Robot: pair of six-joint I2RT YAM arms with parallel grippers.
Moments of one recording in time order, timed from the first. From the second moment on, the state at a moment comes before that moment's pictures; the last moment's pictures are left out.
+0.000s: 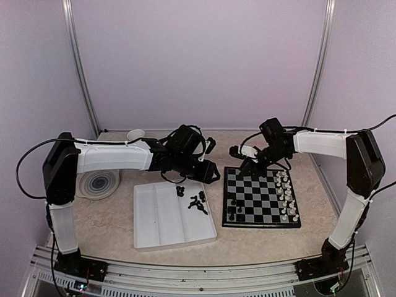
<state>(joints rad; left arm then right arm) -0.89 1.95 1.49 -0.29 0.15 -0.41 0.43 1.79 1.26 -0.50 -0.49 -0.91</state>
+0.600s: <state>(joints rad) -0.95 2.20 1.76 -0.40 0.09 -0.32 0.43 1.67 1.18 -0.50 -0.49 -0.84</state>
